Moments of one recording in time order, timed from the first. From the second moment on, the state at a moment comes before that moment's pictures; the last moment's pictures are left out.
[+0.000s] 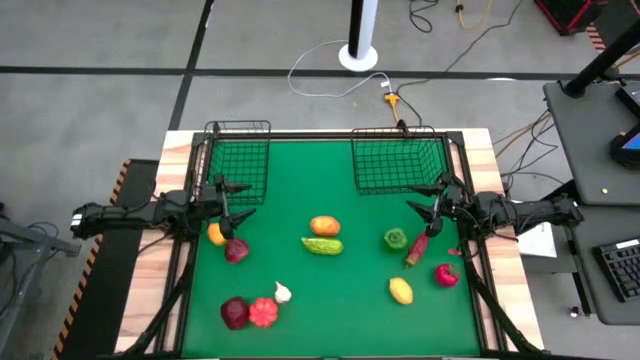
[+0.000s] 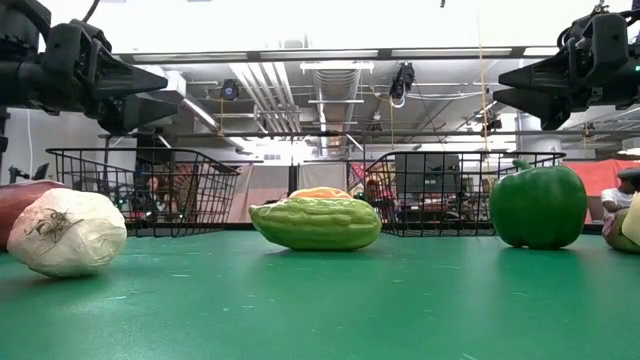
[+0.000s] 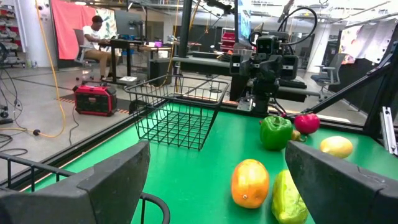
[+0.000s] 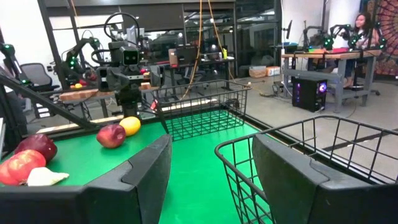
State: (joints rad) left arm 0.02 0.09 0.02 0.10 -0.25 -0.09; right arm 0.10 0.04 0.01 0.11 0.39 0.05
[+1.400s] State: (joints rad) left arm 0.02 0.09 0.02 0.32 -0.40 -0.67; right arm 0.10 0.04 0.02 0.15 0.39 0.23
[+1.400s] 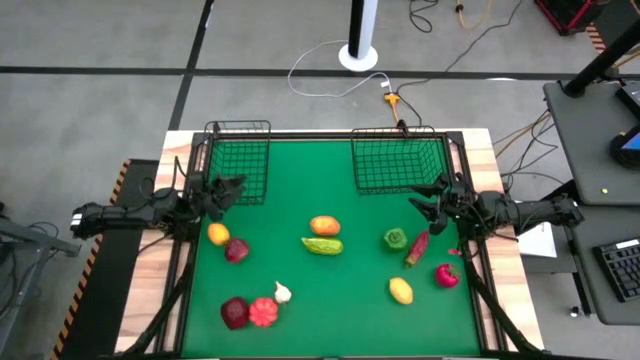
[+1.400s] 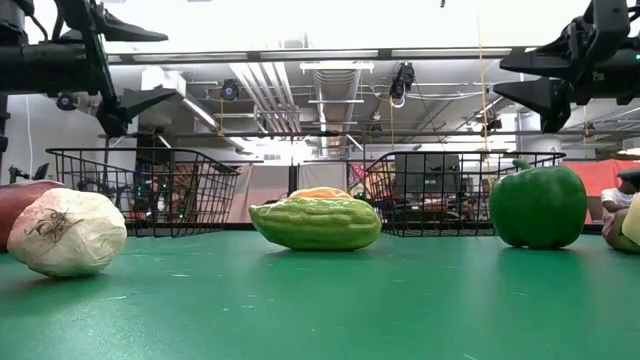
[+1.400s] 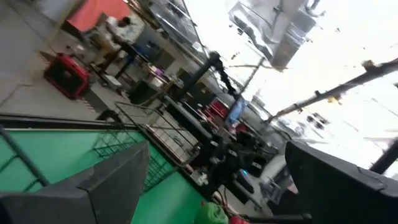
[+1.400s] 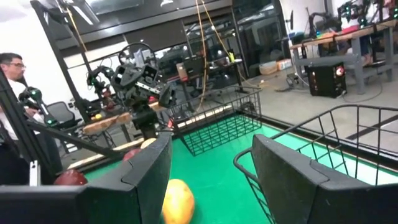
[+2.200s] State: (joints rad) left arm 0.00 0.31 0.19 0.39 -0.30 -0.66; right arm 0.10 0.04 0.03 0.14 0.42 0.19
